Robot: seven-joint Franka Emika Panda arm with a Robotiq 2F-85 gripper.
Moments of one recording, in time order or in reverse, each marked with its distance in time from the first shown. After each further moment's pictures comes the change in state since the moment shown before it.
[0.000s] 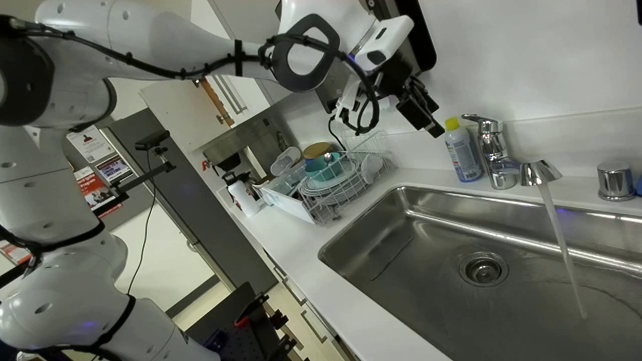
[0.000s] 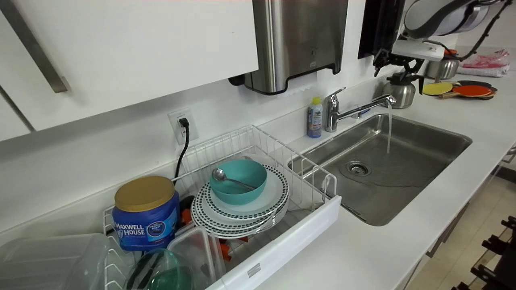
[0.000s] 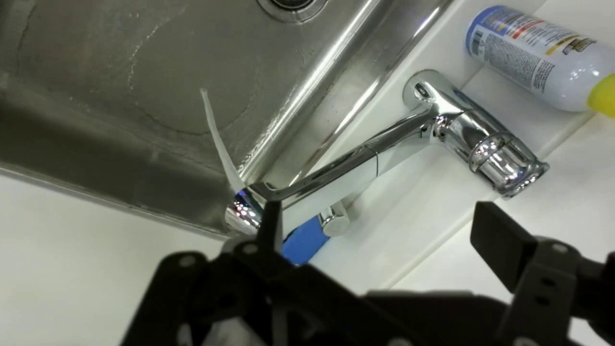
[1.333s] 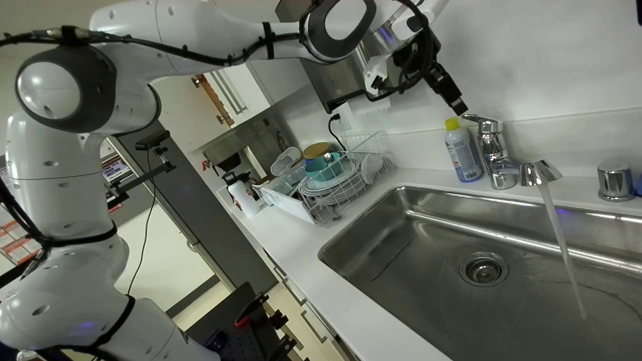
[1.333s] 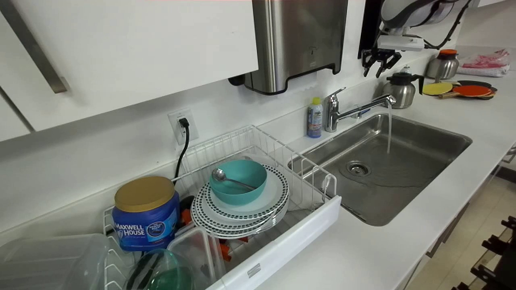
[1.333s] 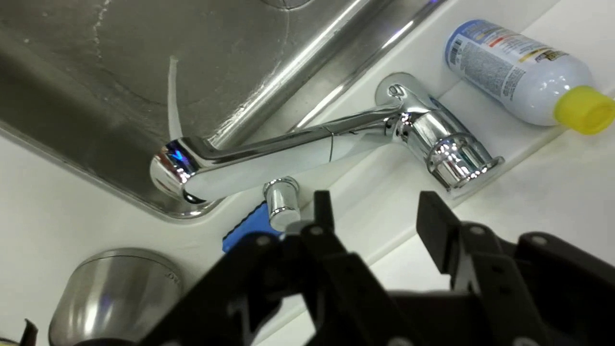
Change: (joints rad) arm -0.029 0.223 0.025 0.387 0.052 -0.233 -0.178
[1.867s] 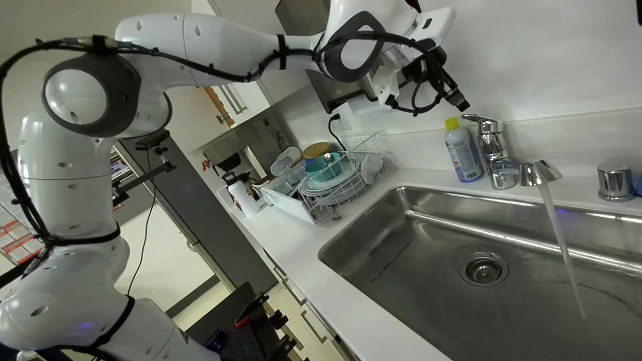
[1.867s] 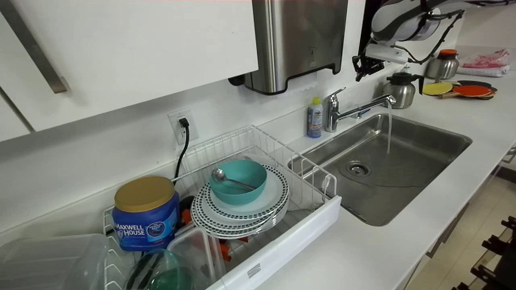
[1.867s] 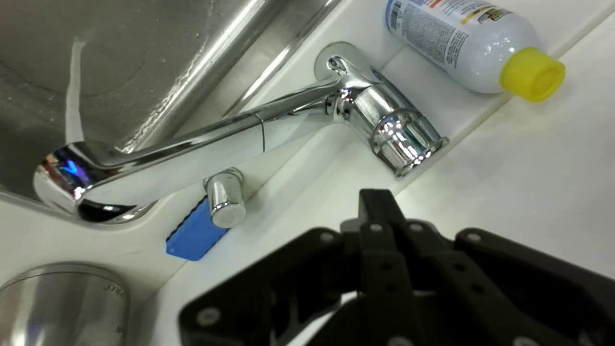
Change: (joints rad) arm -0.013 0.064 0.056 0.001 0.101 0.185 -0.001
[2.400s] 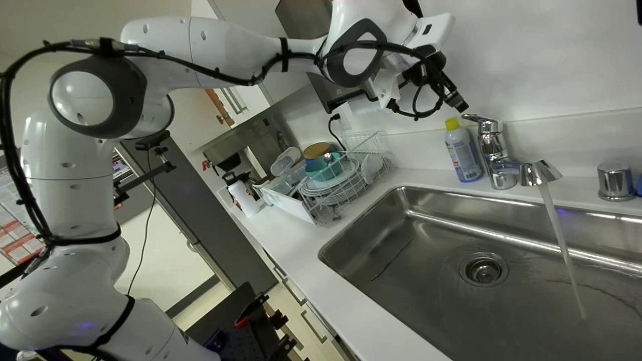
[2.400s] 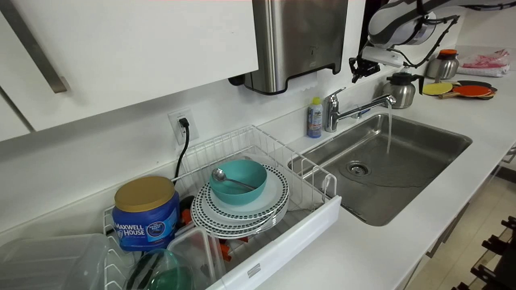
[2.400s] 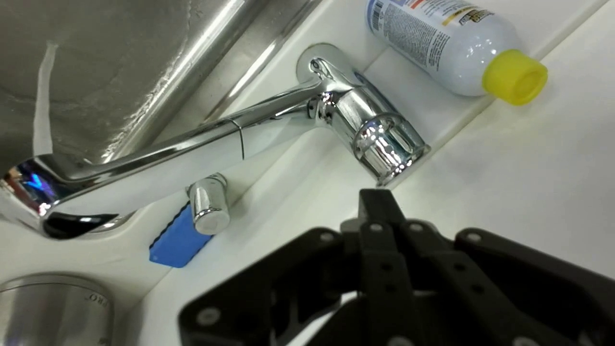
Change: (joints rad) arm -0.002 0.015 0.019 0.001 0.018 0.034 0.000
